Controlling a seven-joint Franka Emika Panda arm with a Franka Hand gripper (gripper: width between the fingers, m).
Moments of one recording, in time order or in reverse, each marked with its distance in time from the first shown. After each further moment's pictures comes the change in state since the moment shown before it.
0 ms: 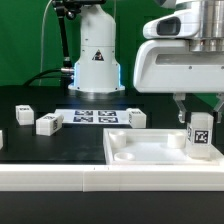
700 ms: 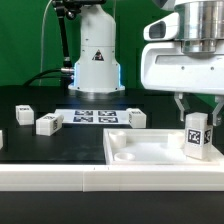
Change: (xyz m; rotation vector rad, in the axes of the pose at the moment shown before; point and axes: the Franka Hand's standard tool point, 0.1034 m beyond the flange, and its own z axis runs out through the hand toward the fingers) arm 0.001 0.000 0.001 0.018 0.004 0.673
